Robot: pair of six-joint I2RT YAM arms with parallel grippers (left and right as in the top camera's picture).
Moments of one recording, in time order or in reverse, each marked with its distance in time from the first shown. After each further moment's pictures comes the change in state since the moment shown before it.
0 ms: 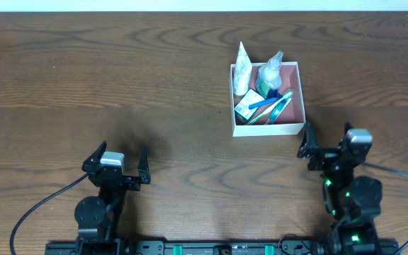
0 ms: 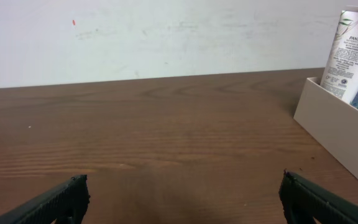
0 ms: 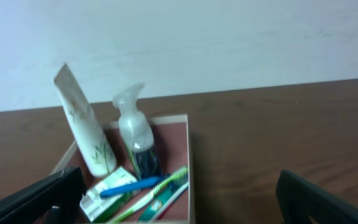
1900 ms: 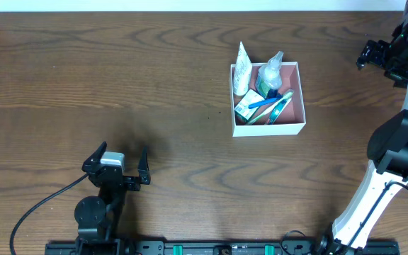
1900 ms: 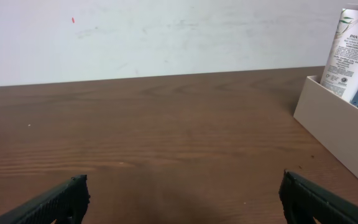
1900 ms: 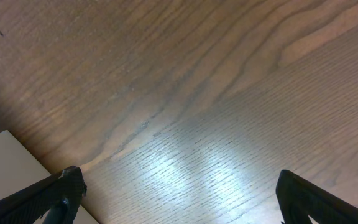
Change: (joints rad) left arm 0.000 0.001 0.005 -0.010 0.000 0.000; right arm -0.414 1.880 2.154 -1.609 0.028 0.071
